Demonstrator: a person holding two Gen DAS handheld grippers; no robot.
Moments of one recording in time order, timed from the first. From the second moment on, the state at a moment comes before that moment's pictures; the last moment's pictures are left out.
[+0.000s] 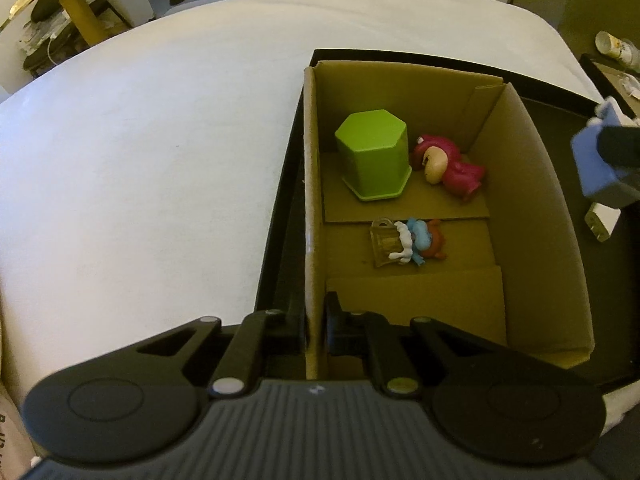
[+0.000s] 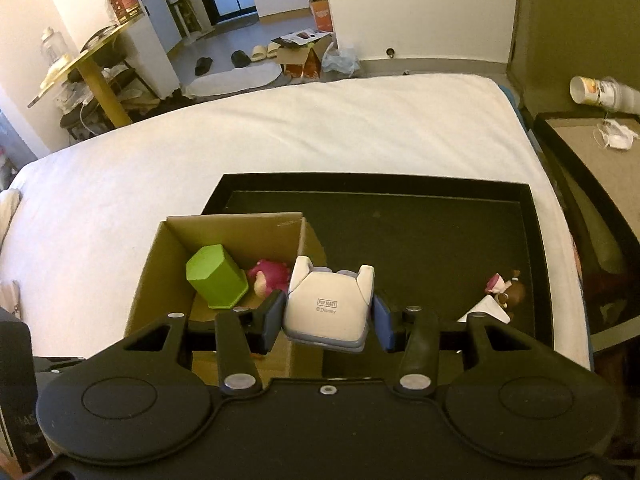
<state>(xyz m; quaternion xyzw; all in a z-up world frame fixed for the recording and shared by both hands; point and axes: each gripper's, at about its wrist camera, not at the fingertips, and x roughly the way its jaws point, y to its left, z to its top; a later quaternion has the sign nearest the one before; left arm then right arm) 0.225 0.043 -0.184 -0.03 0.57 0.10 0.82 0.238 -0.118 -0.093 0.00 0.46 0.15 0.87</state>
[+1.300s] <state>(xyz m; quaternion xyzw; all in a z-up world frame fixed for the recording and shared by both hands) 0.219 0.061 -0.182 -0.06 0.57 0.08 0.82 0.235 -0.054 -0.125 -0.03 0.52 0.21 0.83</state>
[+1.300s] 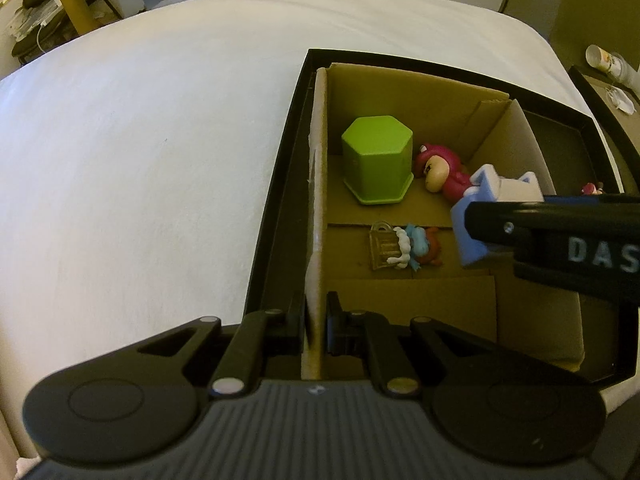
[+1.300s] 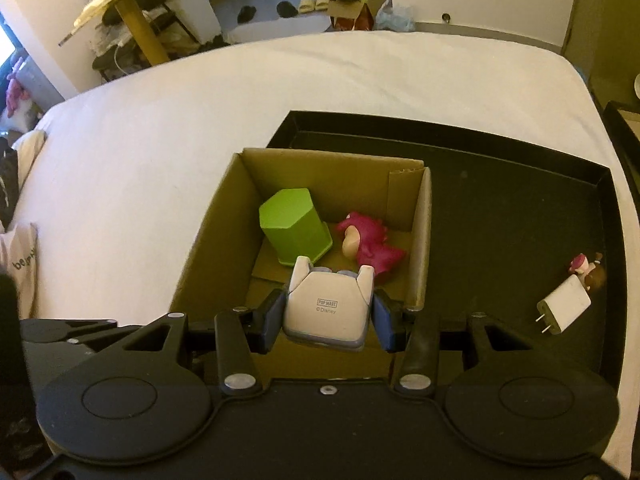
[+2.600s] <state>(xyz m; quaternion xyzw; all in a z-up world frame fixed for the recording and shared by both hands) 0.221 0.055 -0.185 -0.05 0.57 0.09 0.82 0.227 -0.090 -0.095 -0.02 0.49 0.20 0.85</state>
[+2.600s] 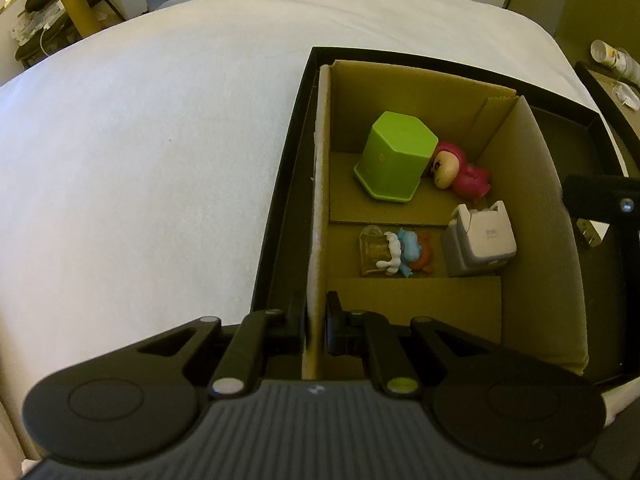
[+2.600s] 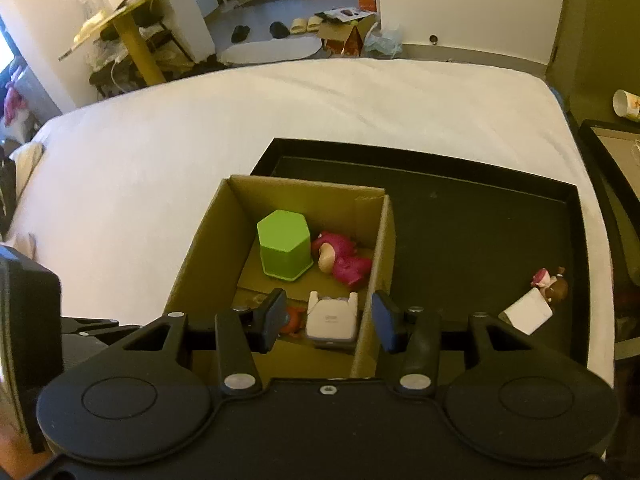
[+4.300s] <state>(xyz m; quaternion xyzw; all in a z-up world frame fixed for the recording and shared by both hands) 0.228 0.039 -0.187 -0.02 0.58 0.11 0.81 0.269 -0.229 -0.175 0.10 0.50 0.07 0.86</state>
